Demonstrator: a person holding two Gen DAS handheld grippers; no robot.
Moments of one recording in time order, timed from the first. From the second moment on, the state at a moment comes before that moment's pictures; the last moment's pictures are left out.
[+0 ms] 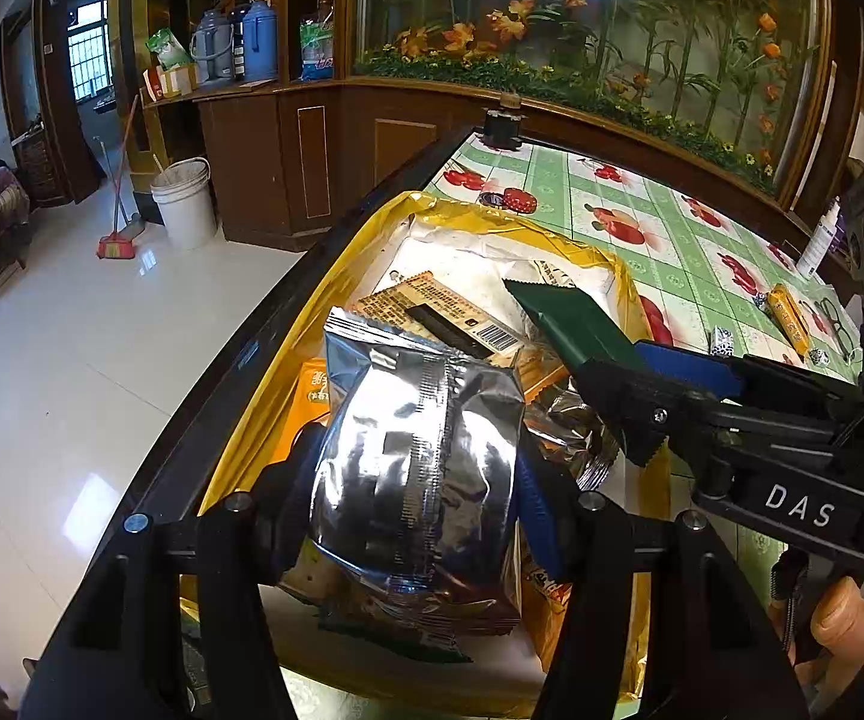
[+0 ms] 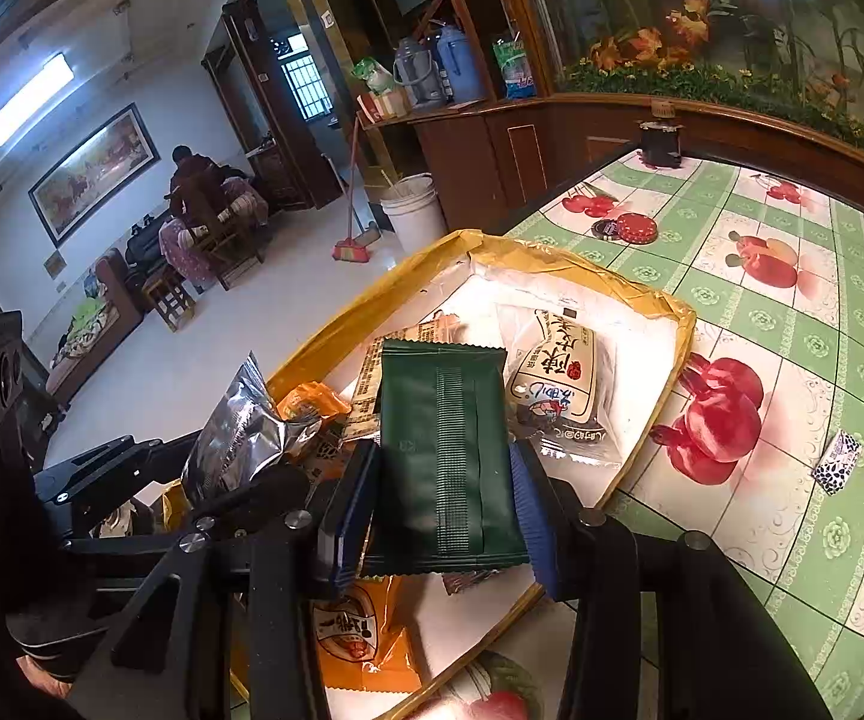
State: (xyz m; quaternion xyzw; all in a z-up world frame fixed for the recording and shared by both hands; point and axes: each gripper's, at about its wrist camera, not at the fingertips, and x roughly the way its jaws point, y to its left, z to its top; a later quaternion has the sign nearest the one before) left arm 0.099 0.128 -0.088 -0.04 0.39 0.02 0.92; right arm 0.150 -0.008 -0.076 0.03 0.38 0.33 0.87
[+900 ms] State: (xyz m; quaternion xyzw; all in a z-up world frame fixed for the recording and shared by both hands) left arm 0.098 0.091 -0.066 -0.01 0.37 0.03 0.93; right arm 0.138 -0.102 -0.066 0.08 0.35 0.26 0.90
